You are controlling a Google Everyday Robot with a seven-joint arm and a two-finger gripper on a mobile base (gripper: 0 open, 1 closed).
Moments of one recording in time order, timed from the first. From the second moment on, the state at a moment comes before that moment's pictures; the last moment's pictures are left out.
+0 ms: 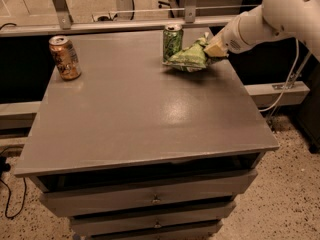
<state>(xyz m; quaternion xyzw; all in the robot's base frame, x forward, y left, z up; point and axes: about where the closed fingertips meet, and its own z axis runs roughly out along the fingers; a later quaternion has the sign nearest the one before) 0.738 -0.191 0.898 -0.47 0.78 0.00 0.43</state>
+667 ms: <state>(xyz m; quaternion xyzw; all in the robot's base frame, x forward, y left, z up) 0.750 -0.186 0.891 -0.47 0.77 0.01 0.42</state>
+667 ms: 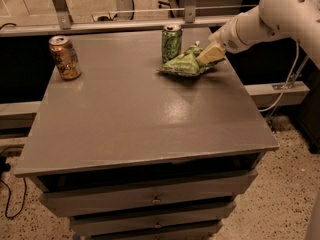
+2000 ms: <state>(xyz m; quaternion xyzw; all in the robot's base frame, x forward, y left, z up) 0.625 -0.195 0.942 -0.50 0.76 0.03 0.41</state>
